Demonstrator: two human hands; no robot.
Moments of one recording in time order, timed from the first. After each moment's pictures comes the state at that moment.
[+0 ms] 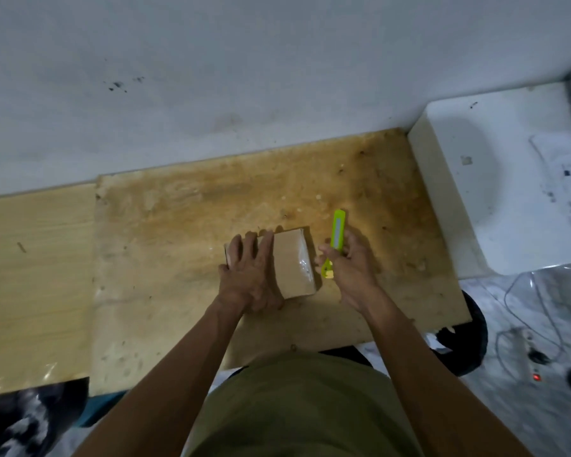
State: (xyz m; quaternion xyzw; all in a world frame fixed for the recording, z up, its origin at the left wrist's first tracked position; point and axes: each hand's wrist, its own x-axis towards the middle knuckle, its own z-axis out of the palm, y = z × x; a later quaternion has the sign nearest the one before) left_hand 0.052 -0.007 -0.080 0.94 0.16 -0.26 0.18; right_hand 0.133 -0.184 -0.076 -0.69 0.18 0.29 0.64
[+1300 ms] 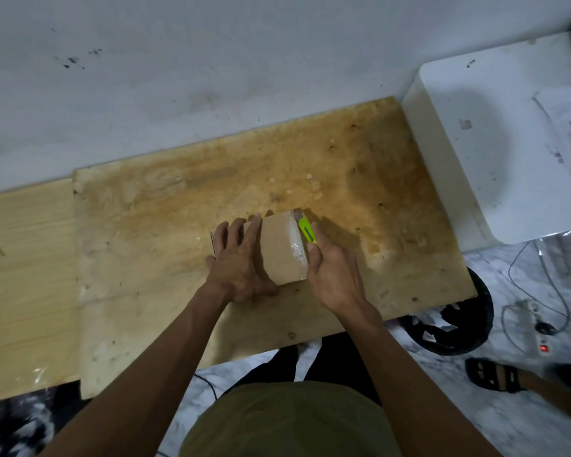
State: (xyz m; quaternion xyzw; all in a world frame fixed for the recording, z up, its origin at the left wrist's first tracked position) left_hand 0.051 -0.004 -0.090 0.93 0.17 -0.24 0.21; right_hand 0.092 -0.189 -0.052 -0.90 -0.08 0.21 0.37
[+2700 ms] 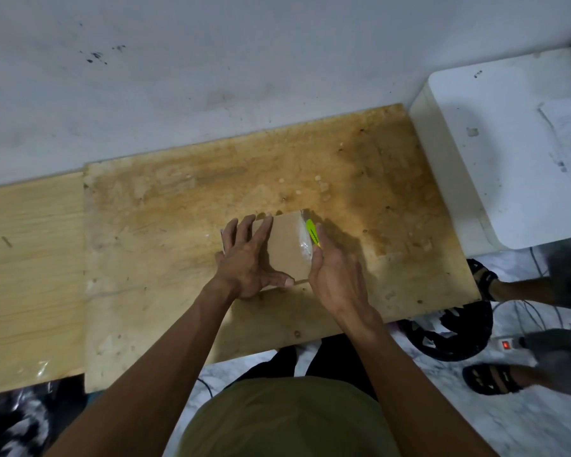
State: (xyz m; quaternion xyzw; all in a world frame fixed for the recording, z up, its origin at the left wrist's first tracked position) left_hand 0.045 0.003 -0.091 0.93 0.15 -0.22 0.26; right_hand 0.079 -0.175 -0.051 -0.94 -0.09 0.17 0.29
